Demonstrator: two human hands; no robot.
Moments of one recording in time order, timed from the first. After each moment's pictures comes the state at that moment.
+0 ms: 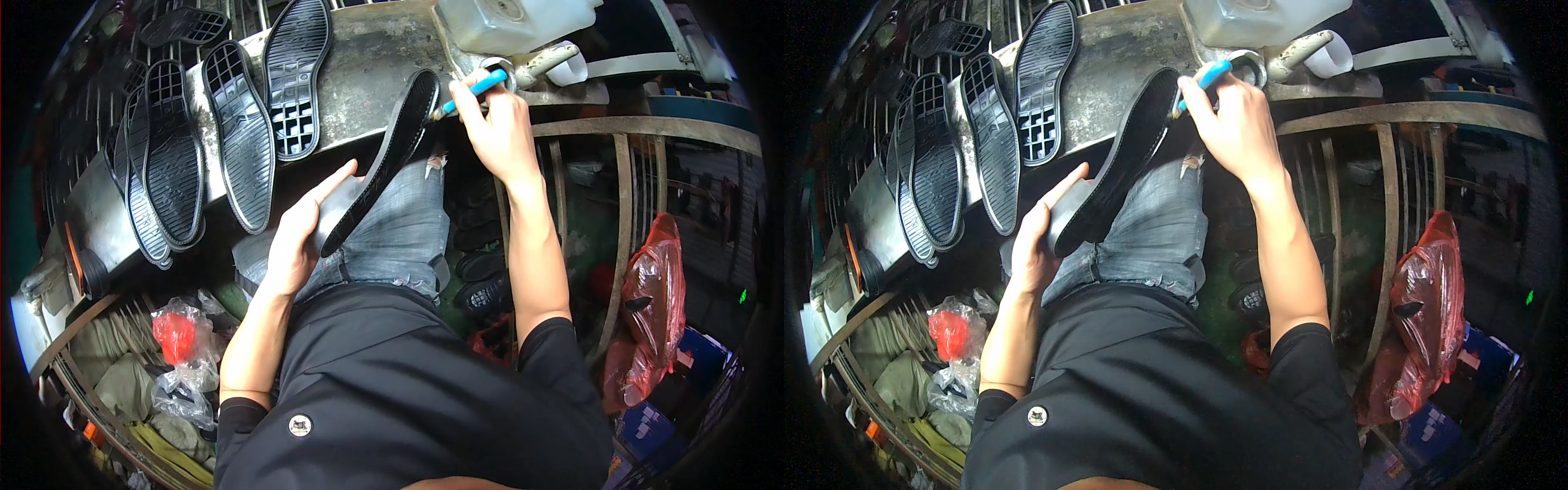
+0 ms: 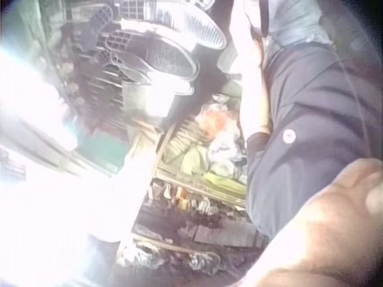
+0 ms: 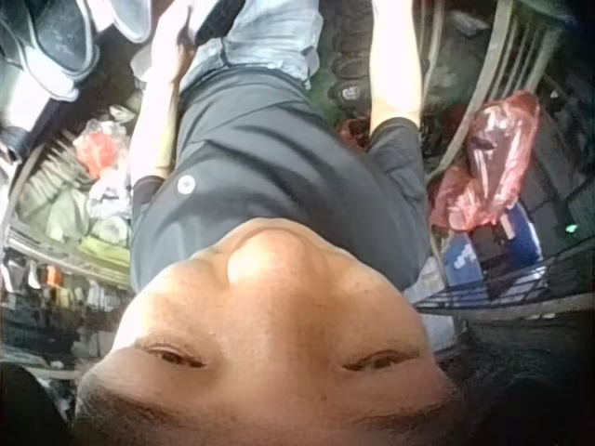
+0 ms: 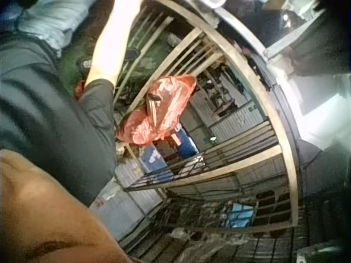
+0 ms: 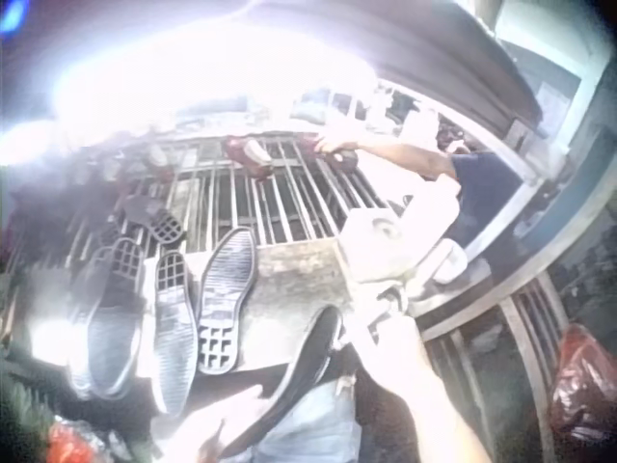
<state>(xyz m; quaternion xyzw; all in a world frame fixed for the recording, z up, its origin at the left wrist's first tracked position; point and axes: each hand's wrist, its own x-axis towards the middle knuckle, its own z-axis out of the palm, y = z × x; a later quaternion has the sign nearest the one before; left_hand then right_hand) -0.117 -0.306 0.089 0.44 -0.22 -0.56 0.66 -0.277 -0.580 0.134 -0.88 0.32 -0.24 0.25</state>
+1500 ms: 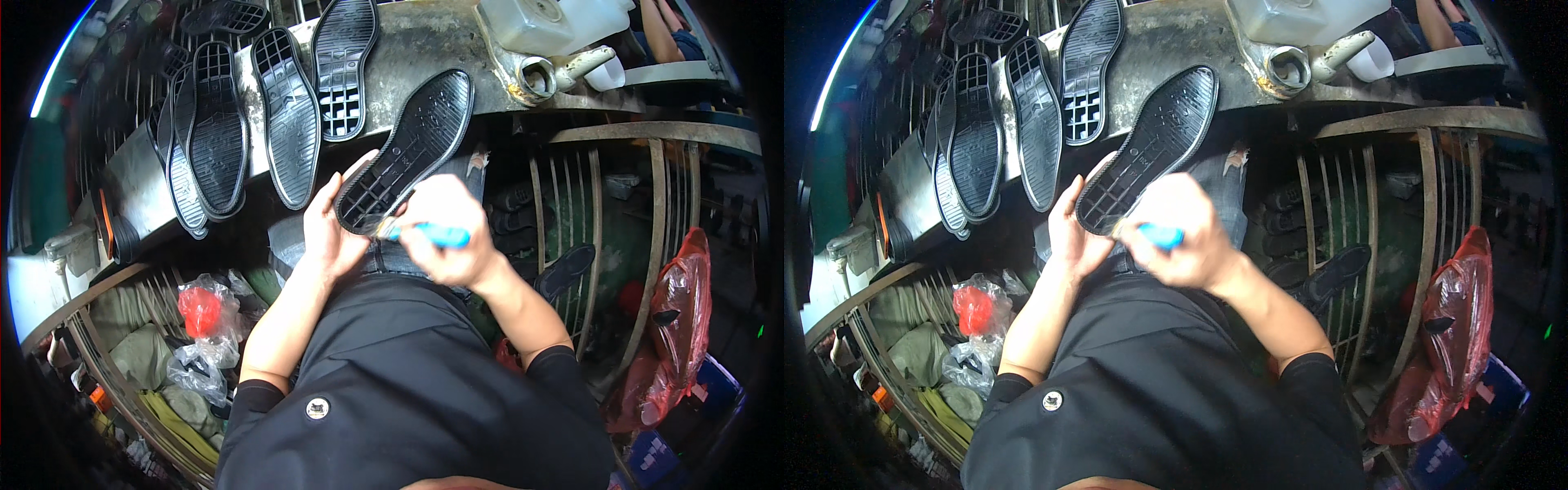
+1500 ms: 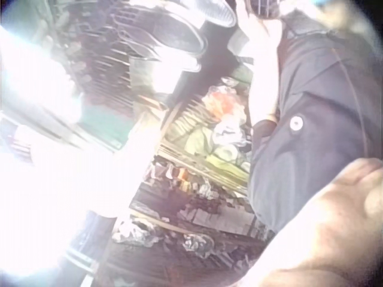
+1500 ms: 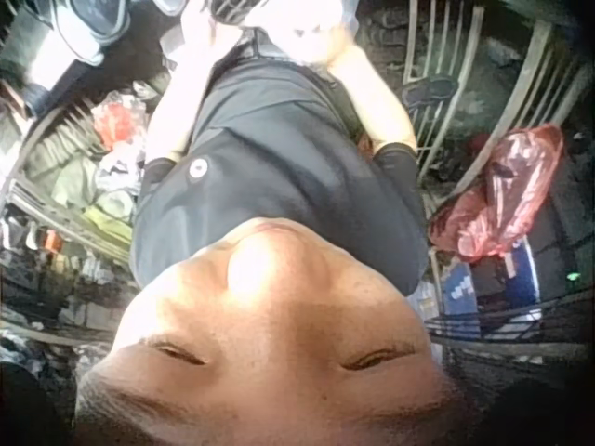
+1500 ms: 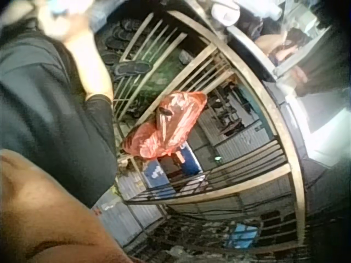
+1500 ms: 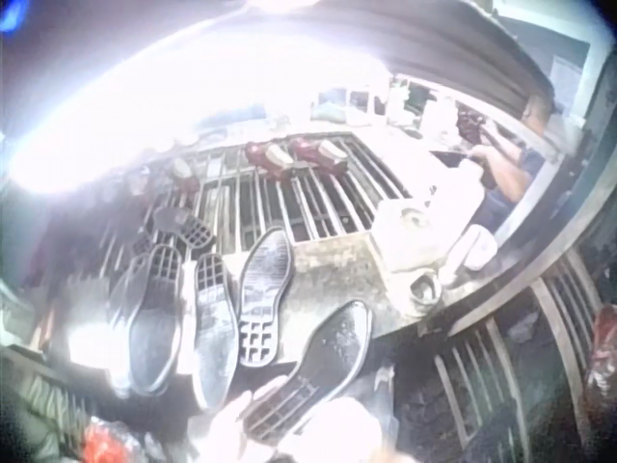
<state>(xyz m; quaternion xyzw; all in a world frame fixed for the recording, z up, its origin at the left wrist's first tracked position) -0.128 -0.299 0.054 0.18 0.09 -0.62 0.75 -0.284 -0.439 0.111 -0.84 0.06 -0.31 0.44</state>
